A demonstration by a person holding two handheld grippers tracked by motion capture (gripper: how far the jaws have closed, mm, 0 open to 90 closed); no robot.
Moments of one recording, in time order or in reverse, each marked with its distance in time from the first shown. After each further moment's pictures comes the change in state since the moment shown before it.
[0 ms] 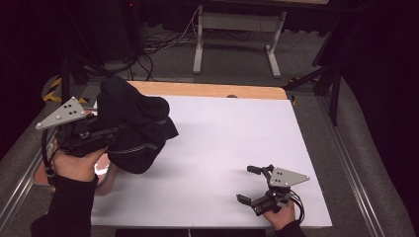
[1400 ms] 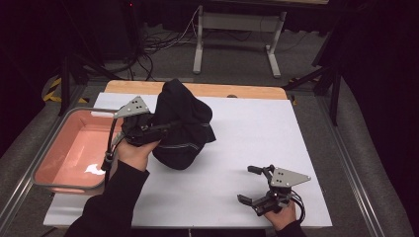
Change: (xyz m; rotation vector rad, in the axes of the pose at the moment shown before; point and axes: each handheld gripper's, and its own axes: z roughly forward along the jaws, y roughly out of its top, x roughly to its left) left arm -0.017 -0.013 0.113 0.014 -0.142 -0.039; right arm 0.000 0.000 -0.002 -0.006 0.006 -0.003
